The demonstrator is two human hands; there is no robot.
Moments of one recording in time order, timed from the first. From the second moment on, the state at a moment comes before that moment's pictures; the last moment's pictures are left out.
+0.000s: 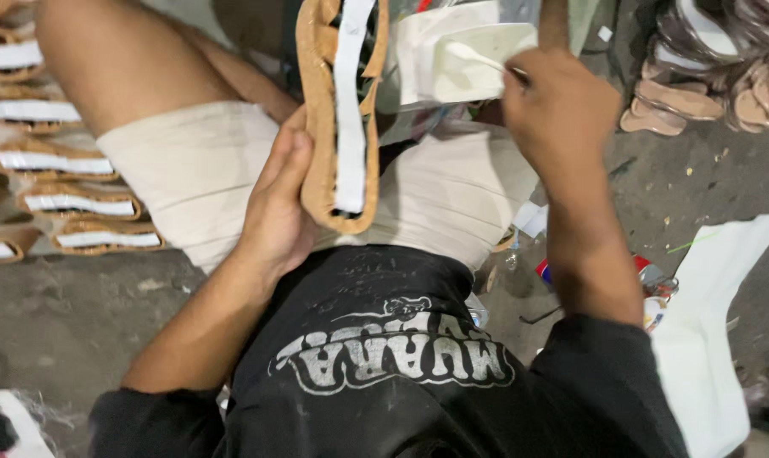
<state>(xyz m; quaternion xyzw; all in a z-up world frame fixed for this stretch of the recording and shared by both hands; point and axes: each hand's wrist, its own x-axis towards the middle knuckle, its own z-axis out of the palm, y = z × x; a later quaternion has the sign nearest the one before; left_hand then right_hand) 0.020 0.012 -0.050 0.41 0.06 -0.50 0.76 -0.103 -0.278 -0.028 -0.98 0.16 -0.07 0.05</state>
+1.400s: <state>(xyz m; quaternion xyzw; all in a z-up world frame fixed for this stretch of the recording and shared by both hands) 0.018 -0.007 -0.029 0.44 -0.06 -0.50 0.74 -0.137 -0.186 0.014 -0.86 0.07 -0.14 0.48</state>
